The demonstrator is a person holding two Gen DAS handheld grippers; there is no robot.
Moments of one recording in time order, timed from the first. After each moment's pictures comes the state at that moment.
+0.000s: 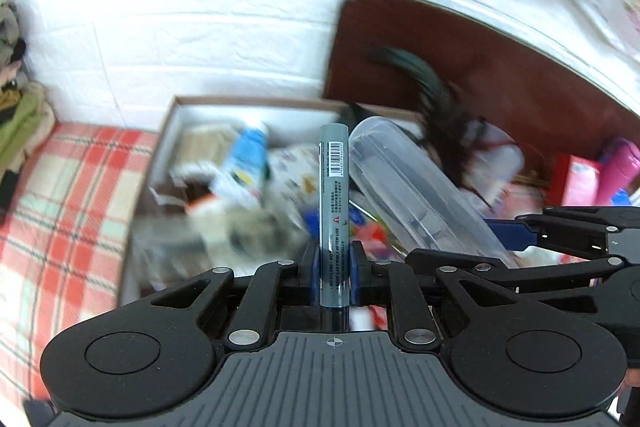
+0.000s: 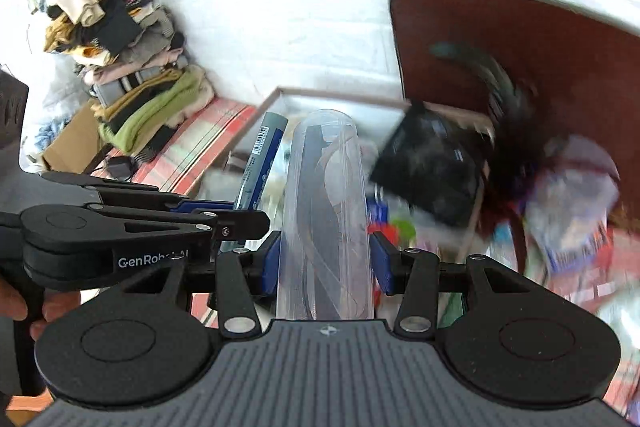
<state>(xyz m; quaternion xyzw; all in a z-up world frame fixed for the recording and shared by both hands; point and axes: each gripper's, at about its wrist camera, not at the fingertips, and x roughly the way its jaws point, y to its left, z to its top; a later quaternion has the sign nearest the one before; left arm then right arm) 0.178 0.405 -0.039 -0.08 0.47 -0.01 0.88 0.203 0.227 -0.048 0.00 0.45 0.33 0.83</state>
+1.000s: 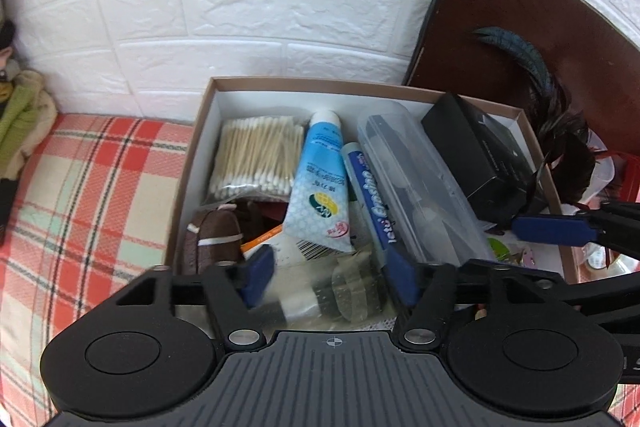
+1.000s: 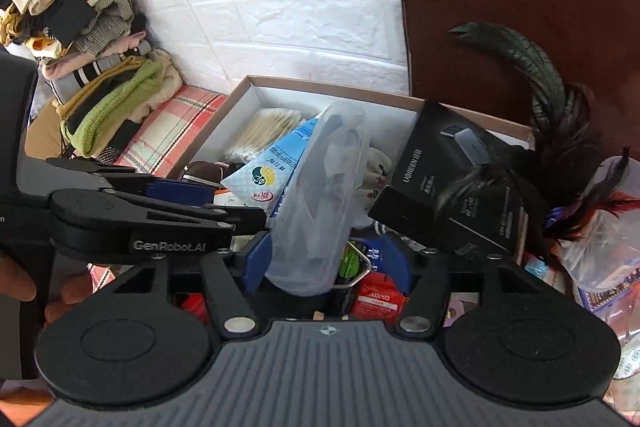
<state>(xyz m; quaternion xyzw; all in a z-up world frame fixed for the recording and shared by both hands) 0.236 0.453 -0.090 -0.07 0.51 0.02 0.86 0.251 0.275 -0.085 -0.02 0.47 0.30 0.83</state>
